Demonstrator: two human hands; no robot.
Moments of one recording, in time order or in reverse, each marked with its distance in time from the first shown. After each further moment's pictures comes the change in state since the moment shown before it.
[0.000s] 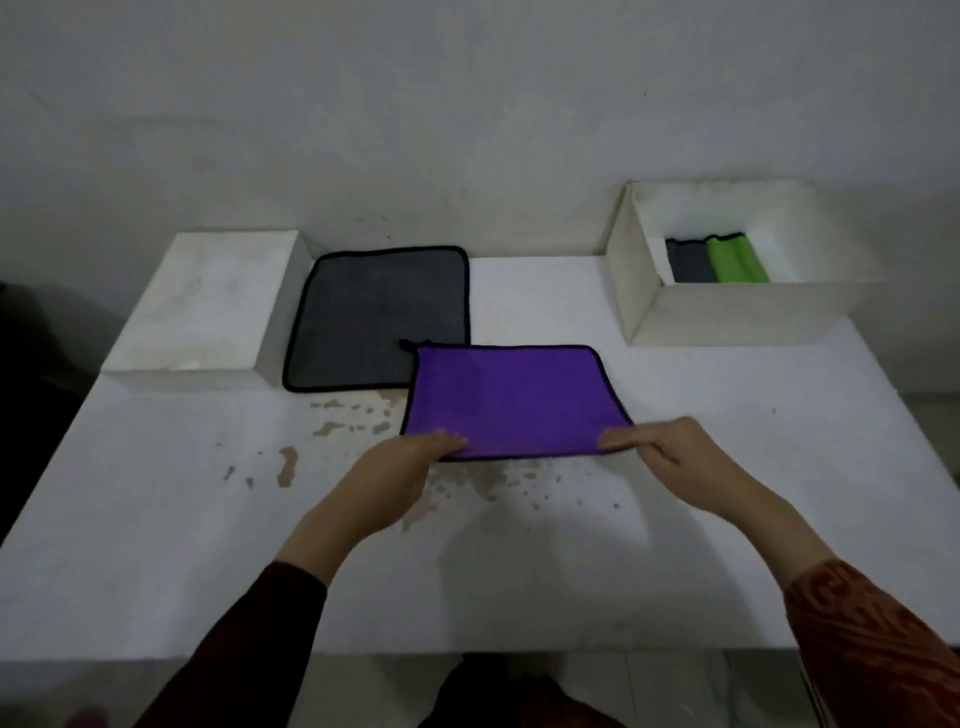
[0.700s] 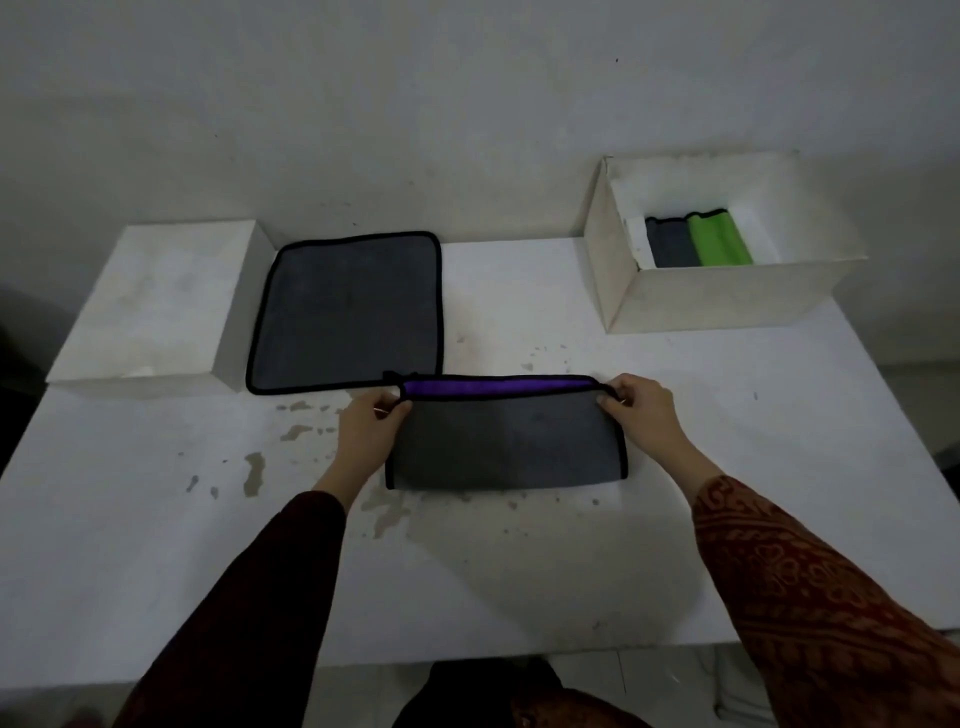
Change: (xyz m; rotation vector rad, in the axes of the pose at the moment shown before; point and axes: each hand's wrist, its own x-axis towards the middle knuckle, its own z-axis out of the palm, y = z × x) left_hand 0.069 -0.026 0.027 -0.383 0.300 -0.636; right_hand 0.057 0.070 0.025 0.032 0.289 0.446
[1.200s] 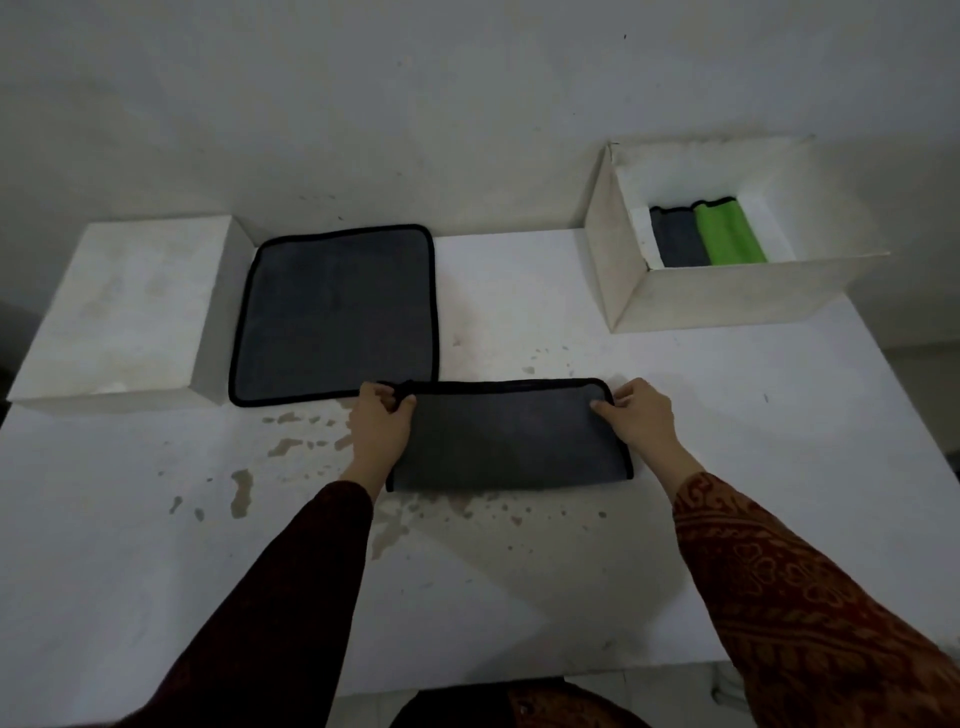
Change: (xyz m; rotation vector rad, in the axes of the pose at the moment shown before) left_hand 0.031 0.011 0.028 -0.125 0.050 -0.147; right_hand 0.021 -0.002 0.018 -0.063 -0.027 0.341
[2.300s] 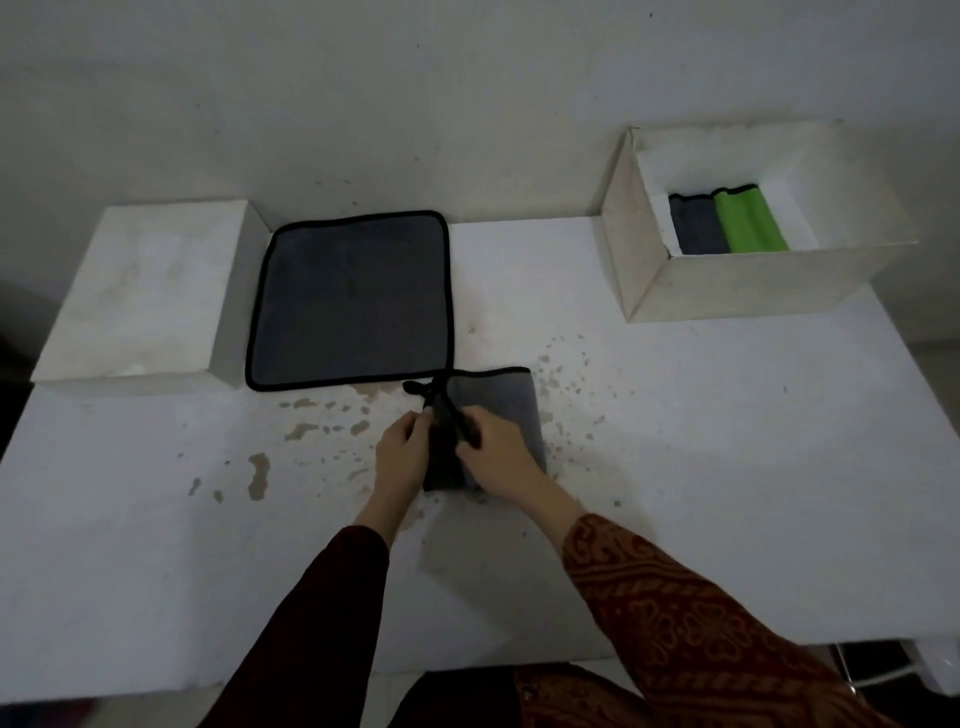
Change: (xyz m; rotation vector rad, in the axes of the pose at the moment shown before) left_hand -0.037 -0.030 0.005 -0.167 -0.101 -0.043; right_hand -0.106 -0.099 0.096 0.154 -0.427 -0.383
